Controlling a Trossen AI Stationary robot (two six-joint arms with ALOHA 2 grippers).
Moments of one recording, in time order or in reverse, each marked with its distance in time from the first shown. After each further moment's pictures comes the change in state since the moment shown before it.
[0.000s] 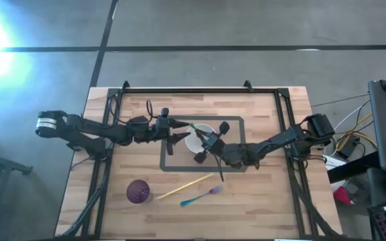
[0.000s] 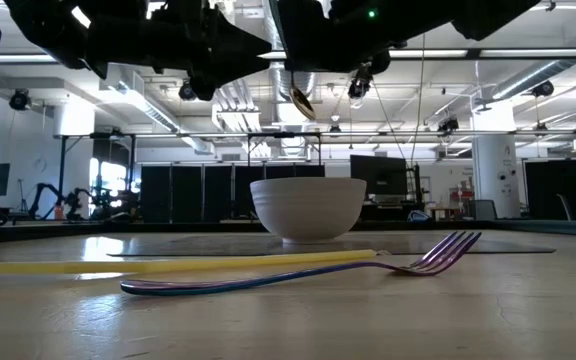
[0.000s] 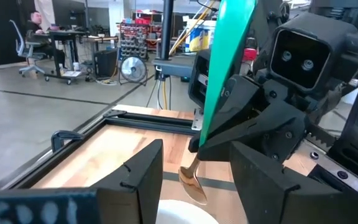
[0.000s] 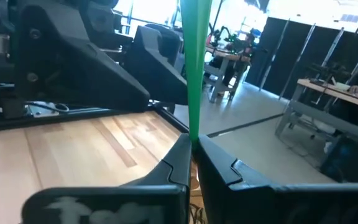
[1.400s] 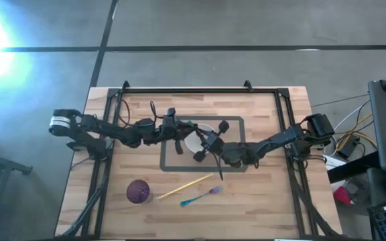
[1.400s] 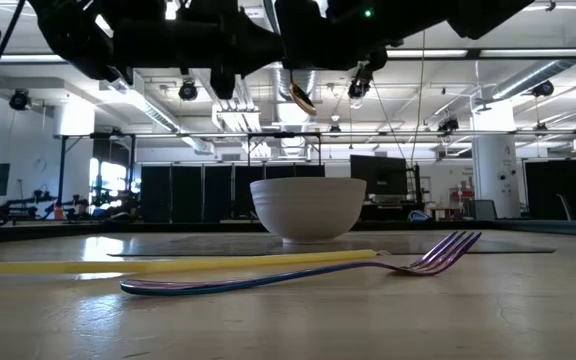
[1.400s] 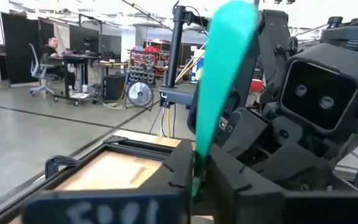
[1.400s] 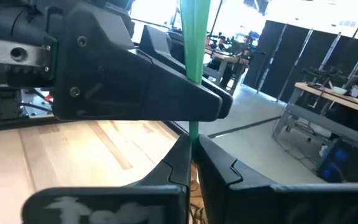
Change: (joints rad) left arm -0.015 0.180 0.071 0.236 -0.070 -0.018; right arm -0.005 0.000 0.013 -0.003 -0.007 -0.031
